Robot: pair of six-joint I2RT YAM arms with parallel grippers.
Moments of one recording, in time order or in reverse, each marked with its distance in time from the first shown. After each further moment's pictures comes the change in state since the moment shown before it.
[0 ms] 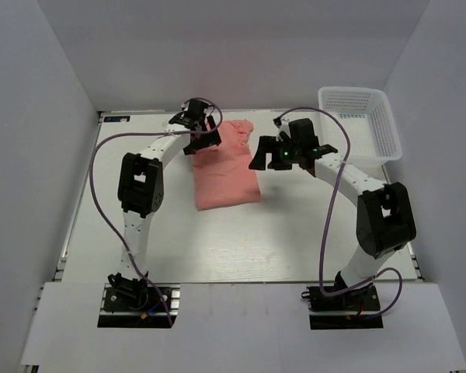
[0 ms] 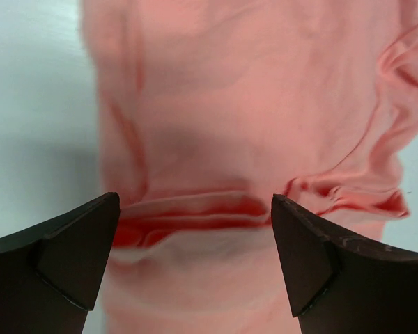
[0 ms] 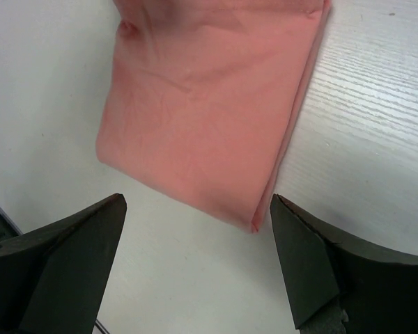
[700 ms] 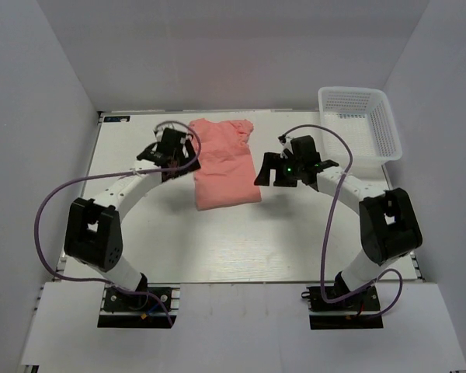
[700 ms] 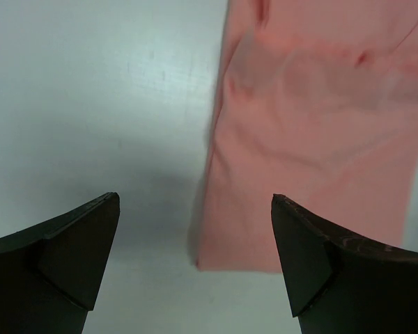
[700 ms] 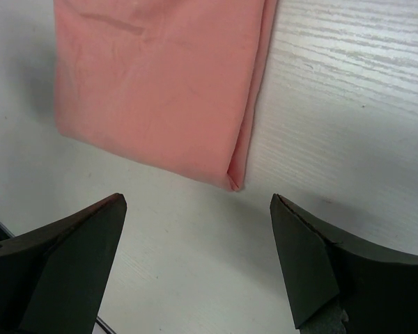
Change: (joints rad) left arm -0.013 -0.702 -0.692 0.116 -0.179 -0.014; right arm 0.003 -0.093 -0.211 0.040 0.058 0.043
